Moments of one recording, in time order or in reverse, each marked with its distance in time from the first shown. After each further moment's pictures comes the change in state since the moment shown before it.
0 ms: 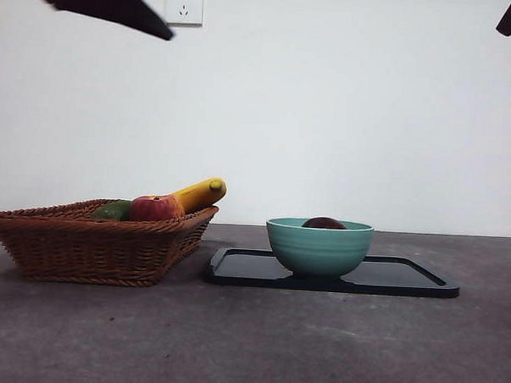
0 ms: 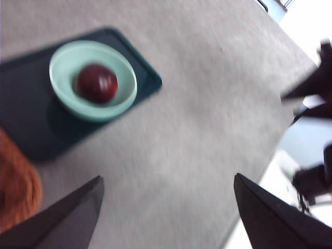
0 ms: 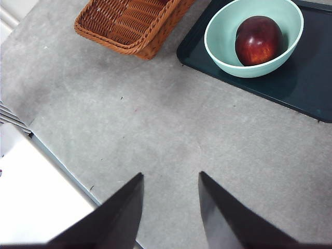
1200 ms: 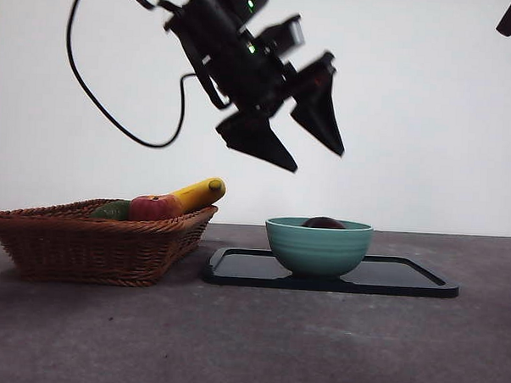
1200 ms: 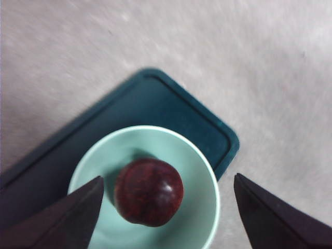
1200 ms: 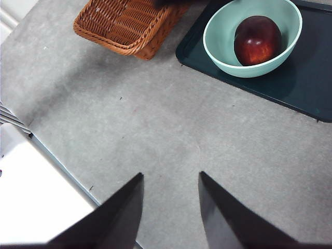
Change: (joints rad) left arm -0.078 0.744 0.419 0.253 -0.147 0.180; right arm 0.000 0.000 0.000 0.000 0.000 0.001
